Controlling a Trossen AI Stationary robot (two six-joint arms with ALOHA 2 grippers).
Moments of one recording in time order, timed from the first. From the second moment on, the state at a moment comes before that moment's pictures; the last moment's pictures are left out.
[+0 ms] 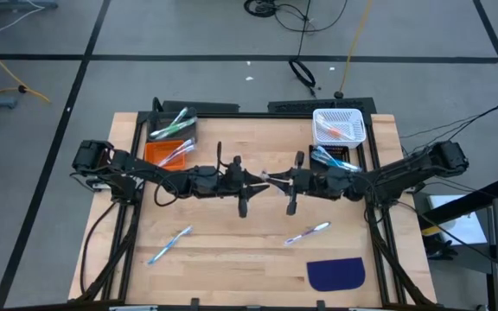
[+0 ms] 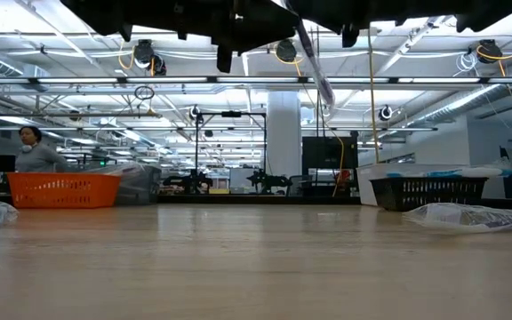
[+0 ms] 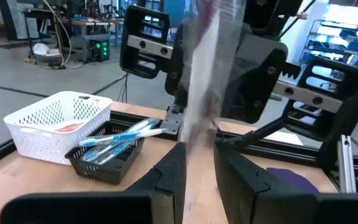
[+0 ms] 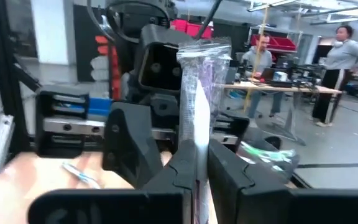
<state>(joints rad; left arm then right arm) -0.11 1.62 0.88 0.71 -0.21 -0.14 0.18 1.31 0.64 0.74 0.35 -0.10</state>
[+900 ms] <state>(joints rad) -0.10 1.75 0.89 0.94 -0.21 -0.13 0.17 1.31 0.64 0.79 0.28 -0.09</state>
